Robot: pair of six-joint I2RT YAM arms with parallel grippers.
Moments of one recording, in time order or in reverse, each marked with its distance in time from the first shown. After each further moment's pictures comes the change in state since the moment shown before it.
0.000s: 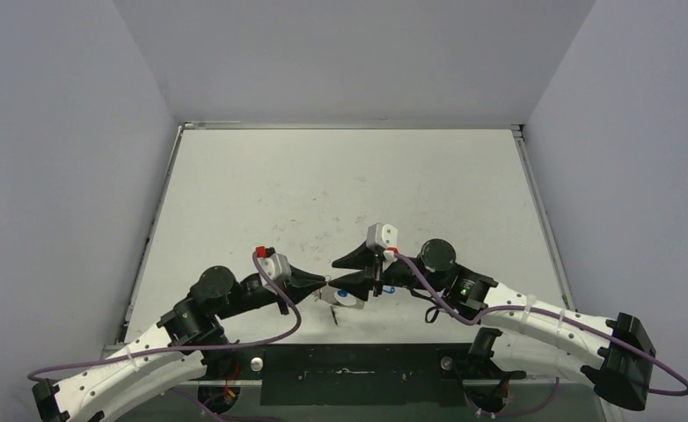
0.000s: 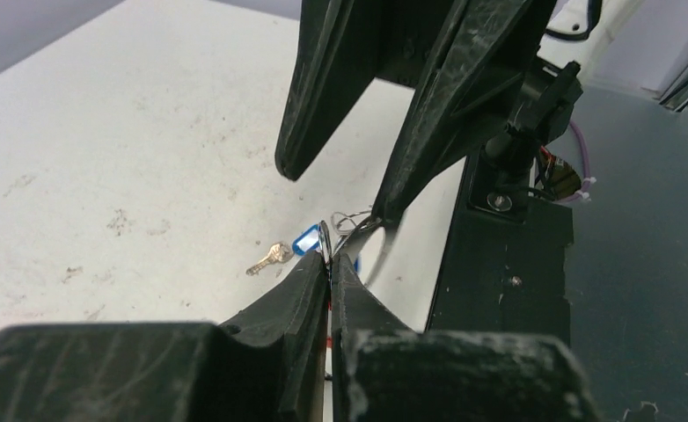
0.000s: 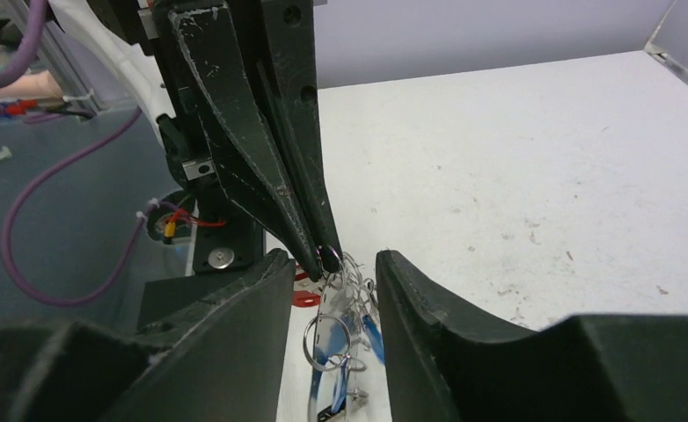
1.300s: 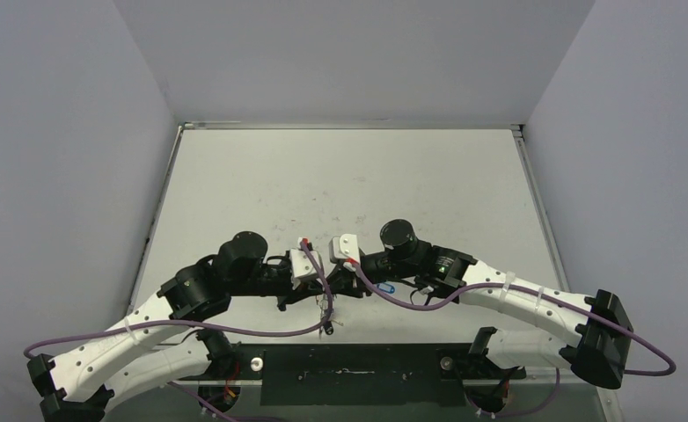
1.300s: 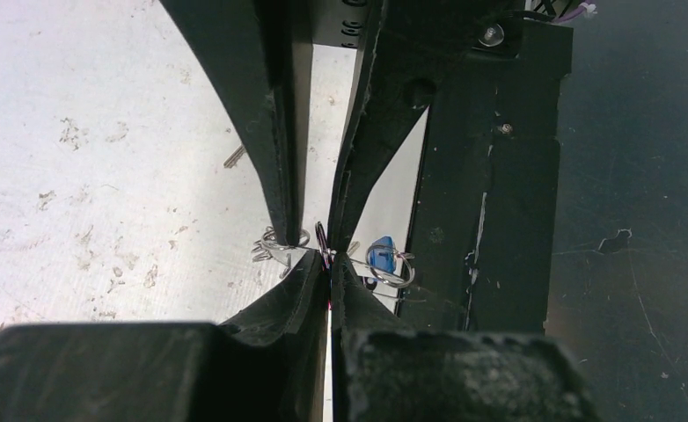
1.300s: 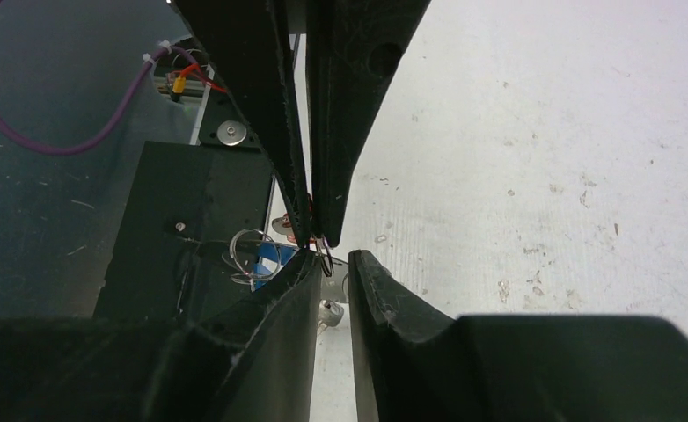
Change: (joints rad) left arm 0.000 0.311 0.423 -0.635 0.104 0.265; right arm 0.000 0.203 0.265 -0.478 -0.168 -0.357
